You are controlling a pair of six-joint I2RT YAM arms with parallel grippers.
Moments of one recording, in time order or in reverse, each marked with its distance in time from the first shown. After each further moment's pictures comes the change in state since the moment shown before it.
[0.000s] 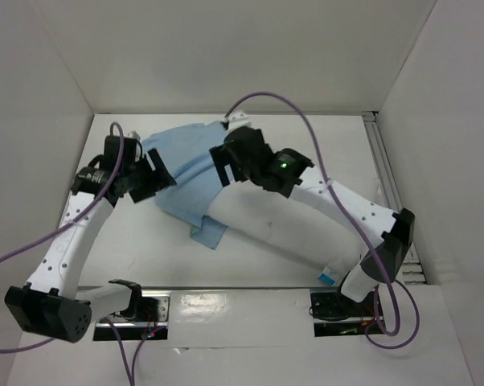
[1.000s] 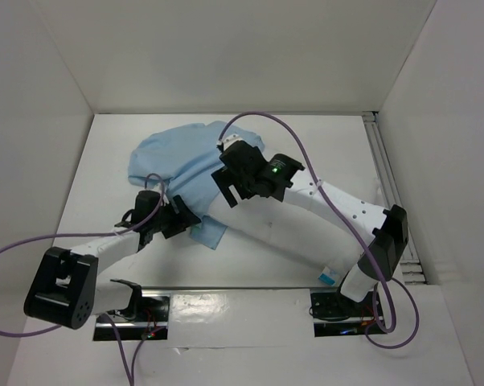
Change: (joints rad) left arm -0.038 0.031 -0.959 0.958 0.215 -0.148; right arm 0.075 0.074 -0.079 -0.156 -0.067 -0.082
